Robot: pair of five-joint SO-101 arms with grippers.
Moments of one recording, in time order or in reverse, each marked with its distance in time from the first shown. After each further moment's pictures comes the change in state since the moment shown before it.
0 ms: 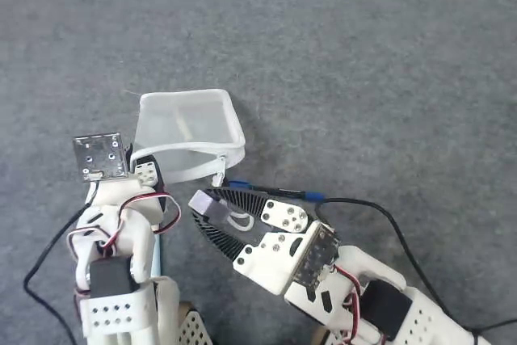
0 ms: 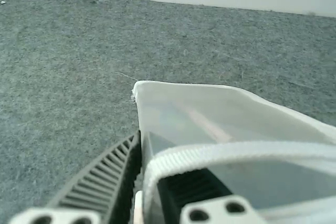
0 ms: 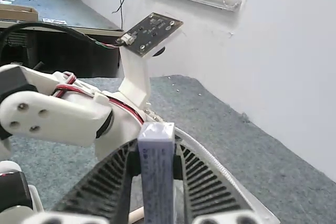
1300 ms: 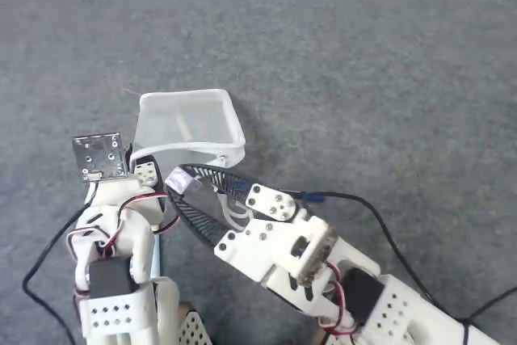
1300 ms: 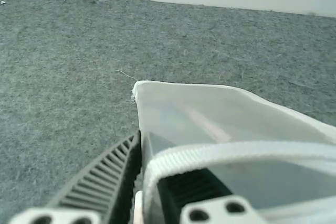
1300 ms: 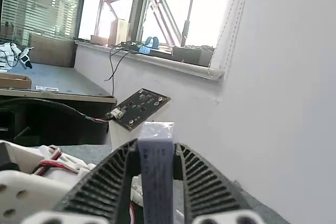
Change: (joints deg) left arm 0.0 0.0 0.0 0.0 0.0; right arm 0.0 12.7 2.0 -30.5 0.0
